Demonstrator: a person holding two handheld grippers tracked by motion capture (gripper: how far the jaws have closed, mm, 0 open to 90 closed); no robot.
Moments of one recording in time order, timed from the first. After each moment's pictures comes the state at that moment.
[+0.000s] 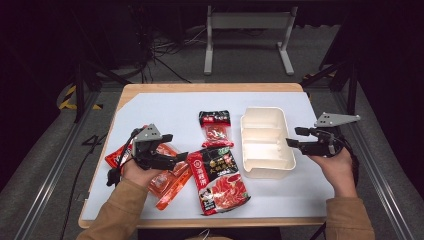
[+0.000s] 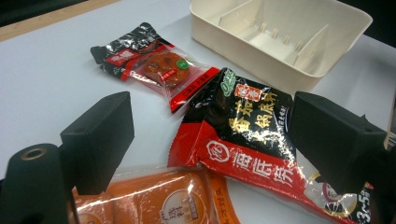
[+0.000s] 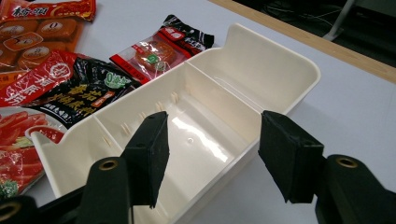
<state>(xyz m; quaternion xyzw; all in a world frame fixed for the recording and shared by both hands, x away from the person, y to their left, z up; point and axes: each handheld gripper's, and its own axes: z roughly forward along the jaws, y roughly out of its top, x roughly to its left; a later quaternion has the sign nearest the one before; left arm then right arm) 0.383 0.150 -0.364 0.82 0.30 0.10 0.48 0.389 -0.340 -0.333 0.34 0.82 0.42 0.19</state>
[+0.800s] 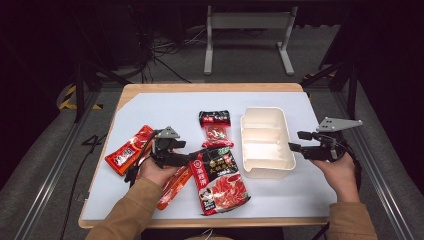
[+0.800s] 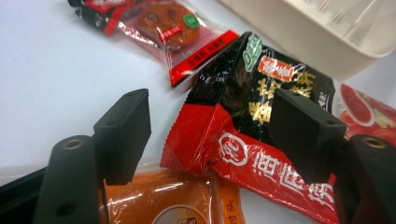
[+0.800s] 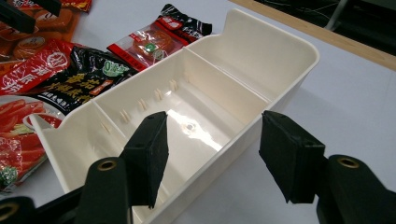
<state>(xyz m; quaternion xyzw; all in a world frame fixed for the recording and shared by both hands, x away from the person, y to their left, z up) 0.412 0.118 -0.407 0.84 0.35 0.05 0.41 0.381 -0.345 -0.340 0.35 0.82 0.41 0.19</state>
